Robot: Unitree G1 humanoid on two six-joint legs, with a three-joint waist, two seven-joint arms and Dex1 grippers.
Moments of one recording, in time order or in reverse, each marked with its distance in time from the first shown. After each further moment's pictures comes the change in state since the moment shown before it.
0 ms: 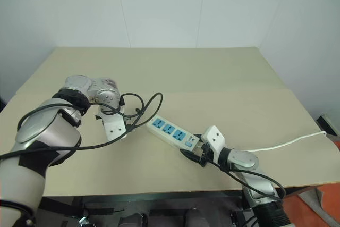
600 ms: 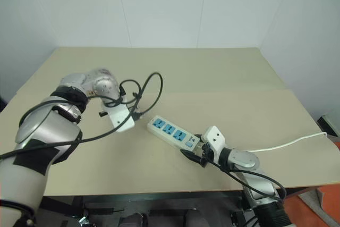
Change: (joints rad) left arm -0.039 -0.008 0.299 0.021 -0.235 0.116 -0.236; right arm -0.022 -0.024 0.010 0.014 0.003 0.000 0.023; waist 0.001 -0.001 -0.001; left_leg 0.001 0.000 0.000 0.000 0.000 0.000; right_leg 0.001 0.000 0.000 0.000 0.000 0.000
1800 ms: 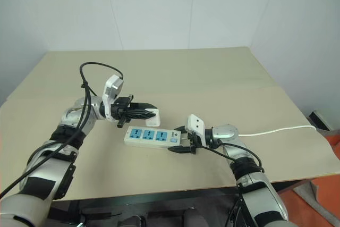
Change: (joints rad) left arm 0.512 0.005 0.435 -0.578 -1.103 1.262 -0.099; right arm -0.456 0.126 0.098 0.696 -0.107 -0.406 0.413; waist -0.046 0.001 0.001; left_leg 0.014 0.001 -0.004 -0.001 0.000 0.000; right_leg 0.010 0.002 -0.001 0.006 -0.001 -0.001
